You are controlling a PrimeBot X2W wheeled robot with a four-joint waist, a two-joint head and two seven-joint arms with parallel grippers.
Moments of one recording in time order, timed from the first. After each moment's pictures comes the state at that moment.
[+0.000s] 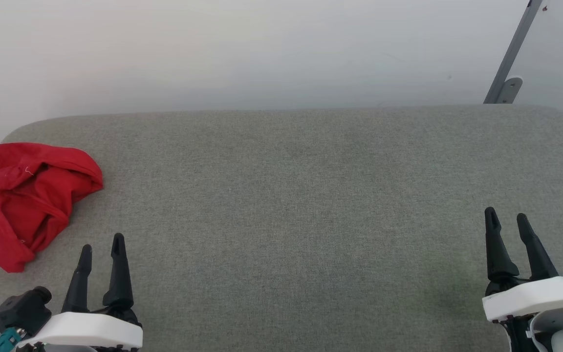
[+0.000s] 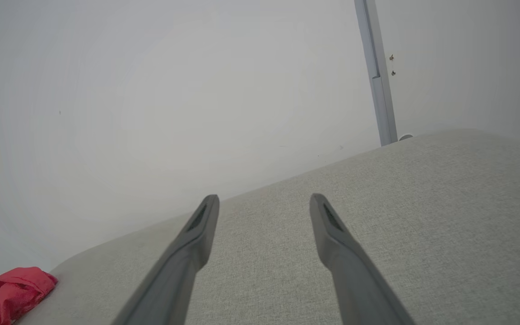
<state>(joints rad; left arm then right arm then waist) 0.01 0.07 0.10 0.11 -0.54 -0.12 -0.15 -0.06 -0.13 -0.07 0.19 0.57 0.13 -0.15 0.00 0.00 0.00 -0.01</state>
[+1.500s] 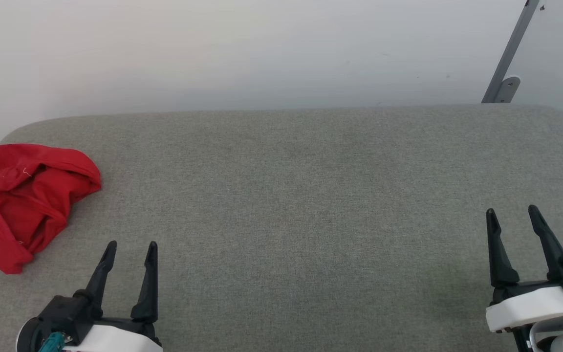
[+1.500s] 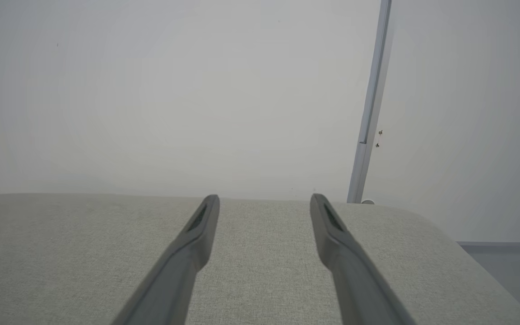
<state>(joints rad) 0.06 0.16 -0.03 0.08 -0.24 -0.13 -0.25 -0.03 -0.17 -0.08 0.14 0.18 0.13 -0.25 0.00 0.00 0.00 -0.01</state>
